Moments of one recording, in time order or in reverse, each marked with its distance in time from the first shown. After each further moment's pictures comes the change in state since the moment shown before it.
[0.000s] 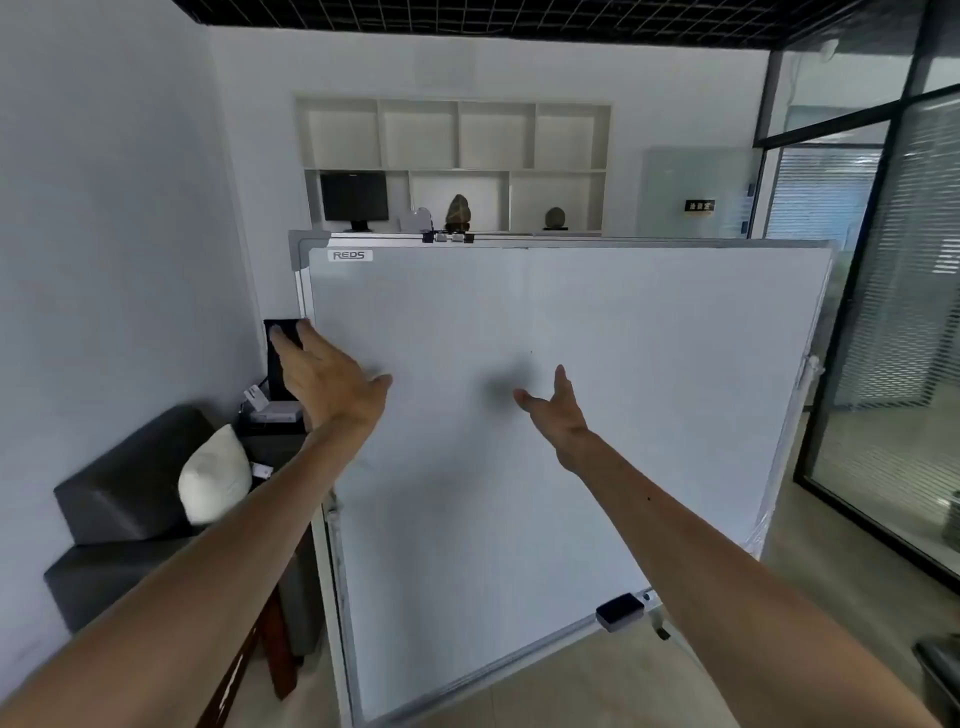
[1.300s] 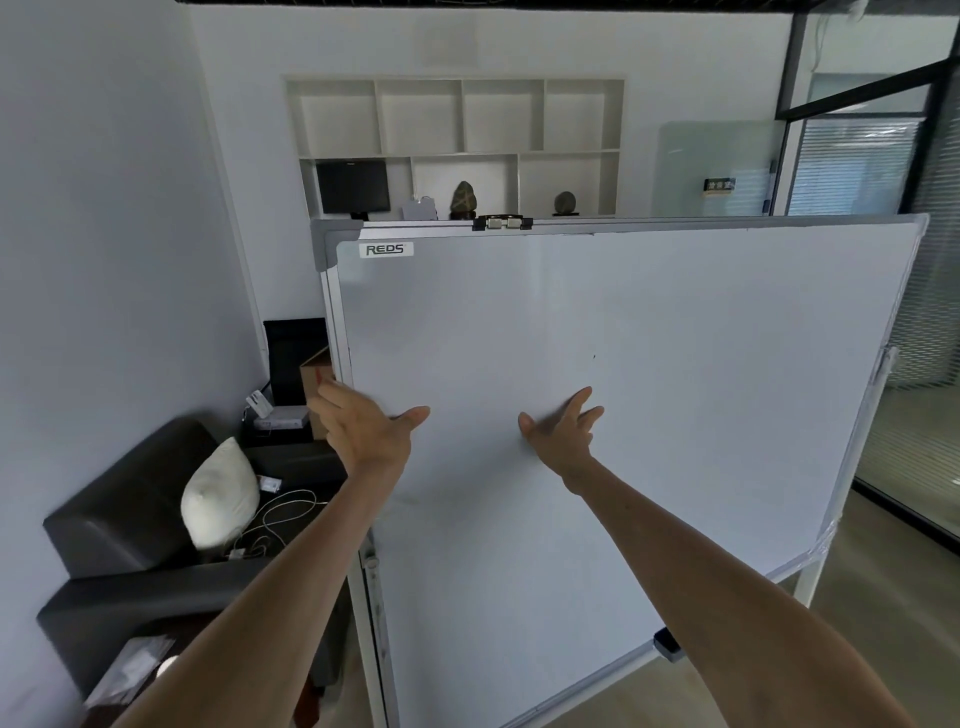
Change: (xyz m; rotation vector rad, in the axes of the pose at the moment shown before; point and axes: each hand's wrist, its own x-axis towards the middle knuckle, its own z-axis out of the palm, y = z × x) left_hand 0.051 -0.057 0.079 -0.200 -0.159 -0.107; right_hand 0.119 0.045 0.097 -0.200 0.166 0.058
